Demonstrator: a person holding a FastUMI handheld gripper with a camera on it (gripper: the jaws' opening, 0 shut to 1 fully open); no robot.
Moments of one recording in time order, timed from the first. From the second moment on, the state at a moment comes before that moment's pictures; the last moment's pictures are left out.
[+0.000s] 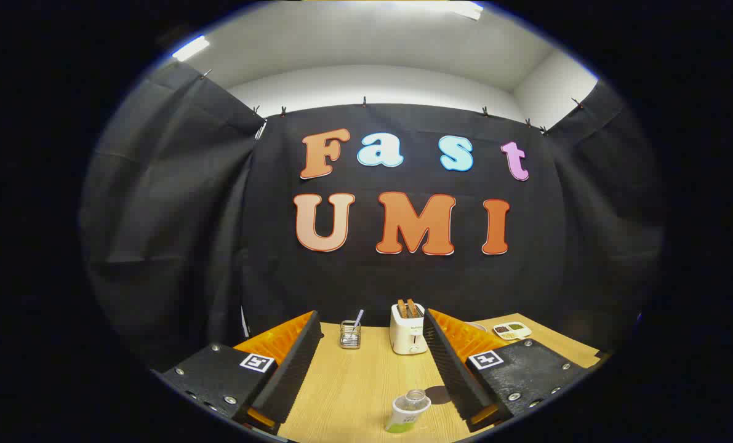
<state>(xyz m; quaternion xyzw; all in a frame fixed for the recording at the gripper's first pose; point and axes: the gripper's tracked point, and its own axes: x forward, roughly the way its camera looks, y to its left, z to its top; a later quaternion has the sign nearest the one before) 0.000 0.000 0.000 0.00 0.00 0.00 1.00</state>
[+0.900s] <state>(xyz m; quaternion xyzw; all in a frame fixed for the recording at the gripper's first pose) 0.003 -0.037 -0.002 0.00 0.01 -0.03 1.00</state>
